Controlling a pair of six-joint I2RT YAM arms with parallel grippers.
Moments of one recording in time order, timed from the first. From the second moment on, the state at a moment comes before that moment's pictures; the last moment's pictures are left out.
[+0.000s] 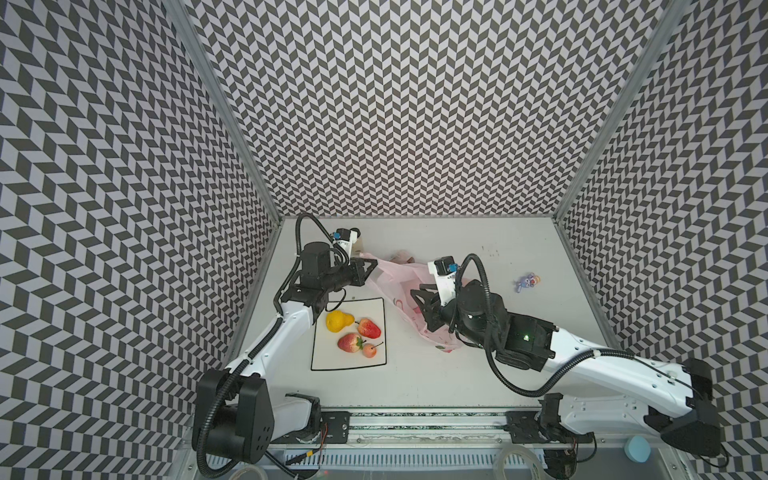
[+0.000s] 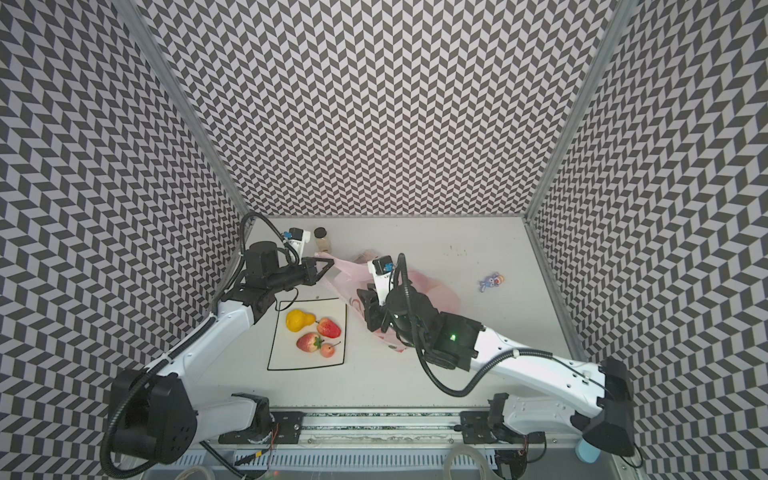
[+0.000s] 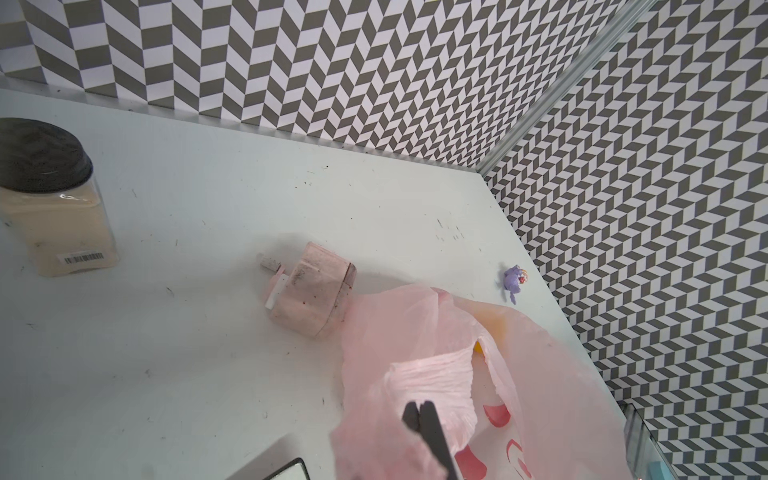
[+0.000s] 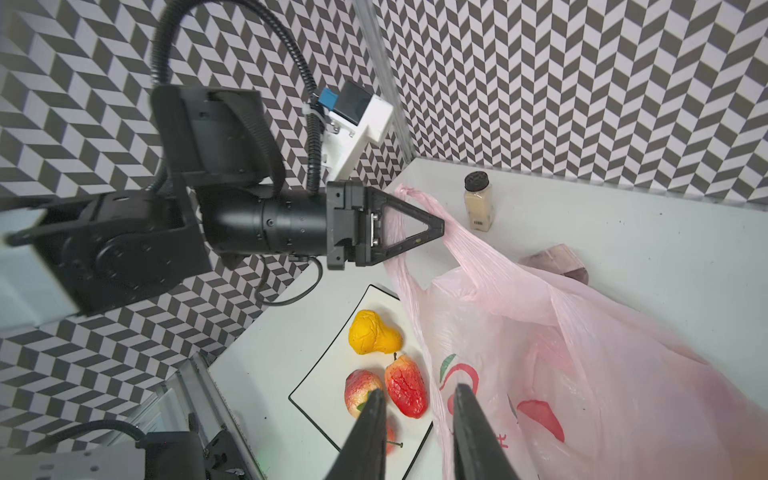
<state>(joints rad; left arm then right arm) -0.20 1.24 0.84 -0.02 0.61 -0.38 1.12 1.22 1.09 -0.22 0.34 0.45</state>
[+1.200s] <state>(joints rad) -0.41 0.90 0.66 0.00 0.39 -0.56 0.84 1.67 1.07 -0.44 0.48 0.60</state>
